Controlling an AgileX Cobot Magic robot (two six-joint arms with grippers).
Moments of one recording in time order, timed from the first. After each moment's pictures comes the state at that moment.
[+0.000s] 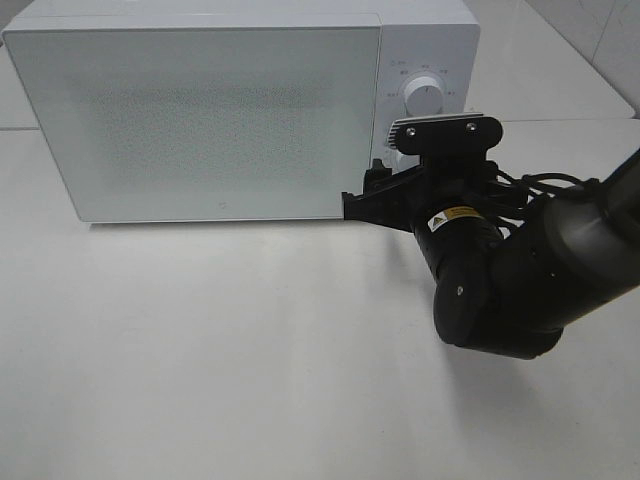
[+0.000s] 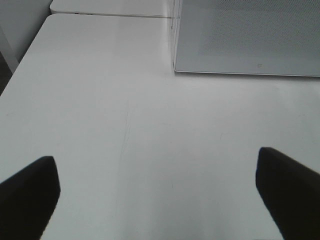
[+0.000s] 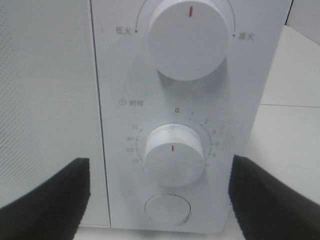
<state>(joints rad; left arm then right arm) 0.10 0.00 -0.52 -0.11 1.09 0.05 0.72 1.99 -0.70 0.79 -1.21 -0.32</state>
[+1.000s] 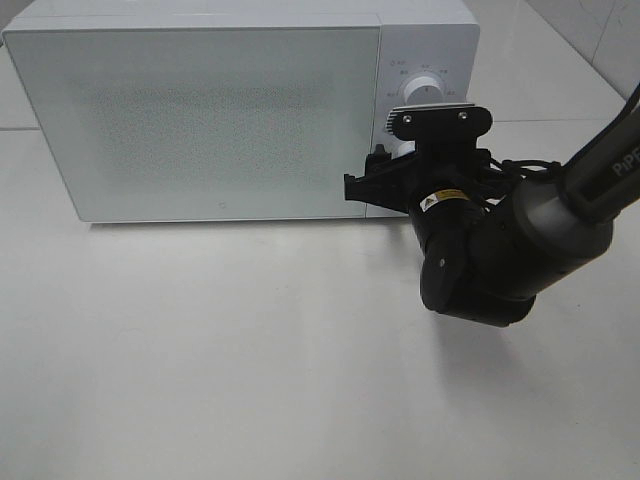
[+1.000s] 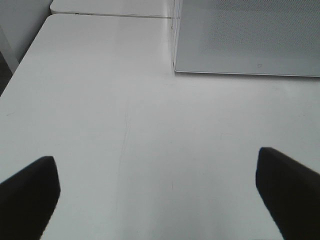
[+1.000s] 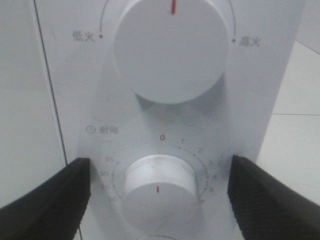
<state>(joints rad) 0.10 0.00 -0.52 -0.10 1.09 0.05 0.64 2.08 -0.81 0.74 -1.21 -0.32</state>
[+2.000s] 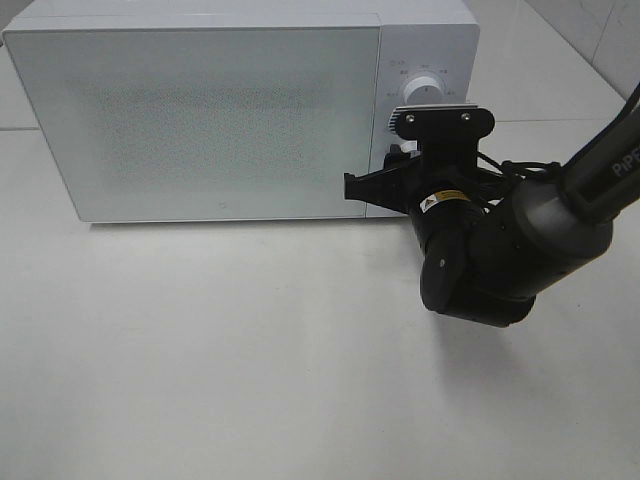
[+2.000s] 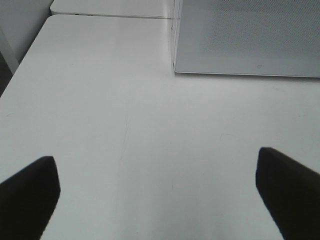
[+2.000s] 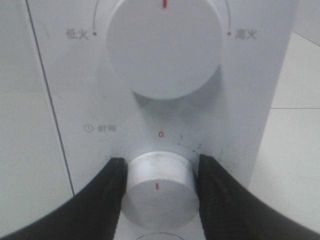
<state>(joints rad) 0.10 0.00 -0.52 -0.10 1.09 0.05 0.64 2.08 -0.81 0.74 -1.20 -0.28</state>
